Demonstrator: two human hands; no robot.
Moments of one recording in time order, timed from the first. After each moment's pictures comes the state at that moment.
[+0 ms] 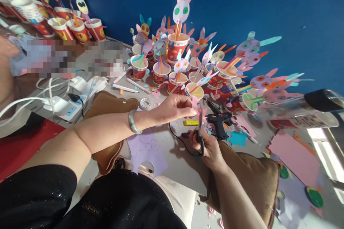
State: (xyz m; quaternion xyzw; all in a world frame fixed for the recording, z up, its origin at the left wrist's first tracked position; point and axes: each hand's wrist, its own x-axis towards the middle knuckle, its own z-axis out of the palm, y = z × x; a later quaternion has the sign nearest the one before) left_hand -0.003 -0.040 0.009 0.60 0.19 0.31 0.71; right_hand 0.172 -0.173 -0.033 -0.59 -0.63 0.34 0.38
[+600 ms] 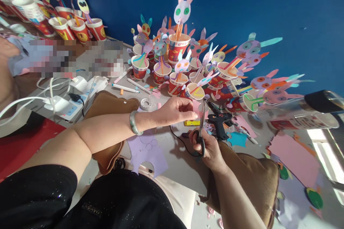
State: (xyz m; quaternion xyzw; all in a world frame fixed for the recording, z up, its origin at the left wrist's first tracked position) left_hand -0.003 -0.042 0.006 0.62 0.17 0.30 0.71; right_hand 0.171 -0.172 -0.032 -0.59 -0.63 0.33 0.38
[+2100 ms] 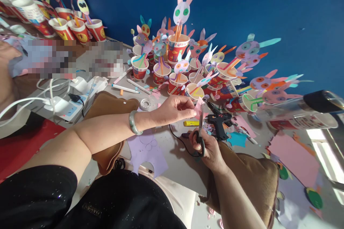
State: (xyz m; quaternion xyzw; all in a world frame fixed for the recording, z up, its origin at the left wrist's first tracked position) left_hand -0.002 -0.041 0.007 0.59 0.19 0.33 0.71; right_hand 0.171 -0.172 -0.031 -0.59 -0.62 0.35 0.39
